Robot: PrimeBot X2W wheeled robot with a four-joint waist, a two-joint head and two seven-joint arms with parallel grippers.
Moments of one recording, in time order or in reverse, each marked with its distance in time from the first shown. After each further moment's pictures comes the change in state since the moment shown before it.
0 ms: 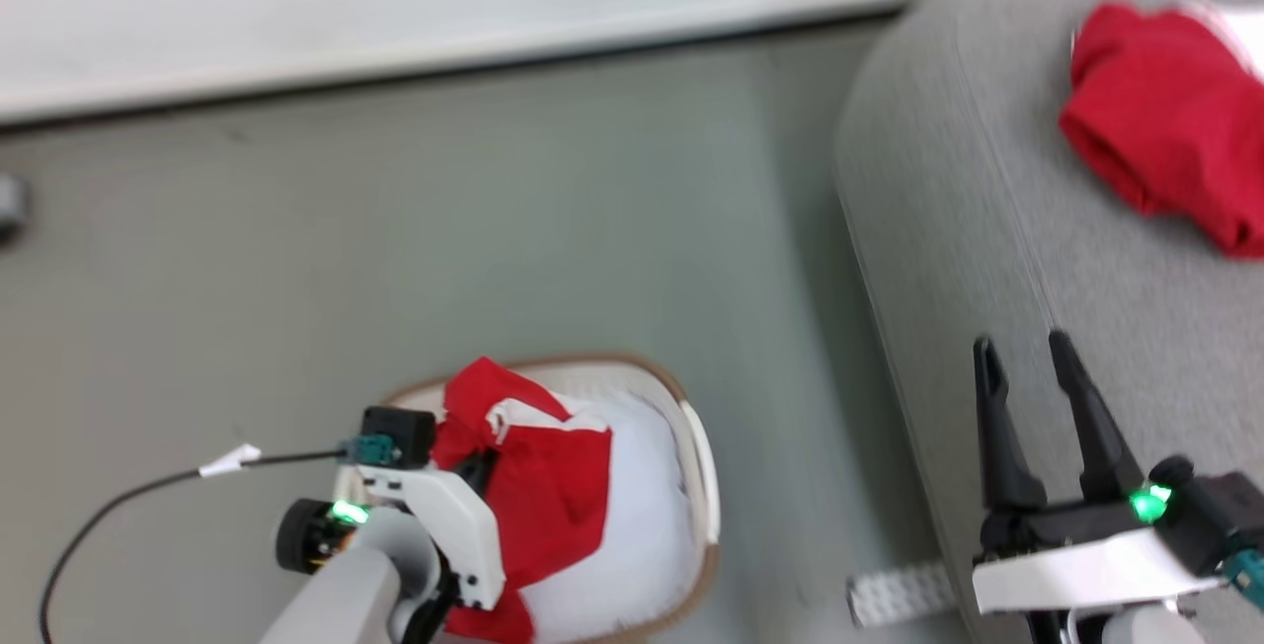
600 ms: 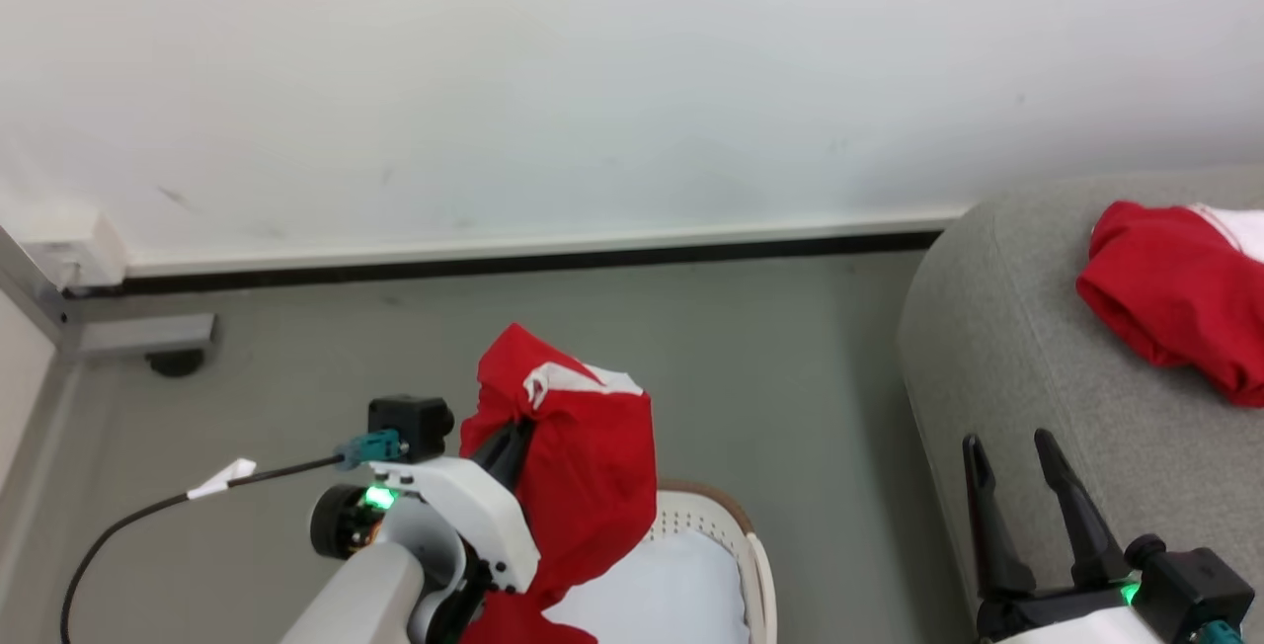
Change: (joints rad) left arm 0.070 -0.011 0.005 -0.202 -0.088 0.019 -0.037; right arm 0.119 0.000 -0.007 0.058 -0.034 0.000 0.000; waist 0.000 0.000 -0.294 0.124
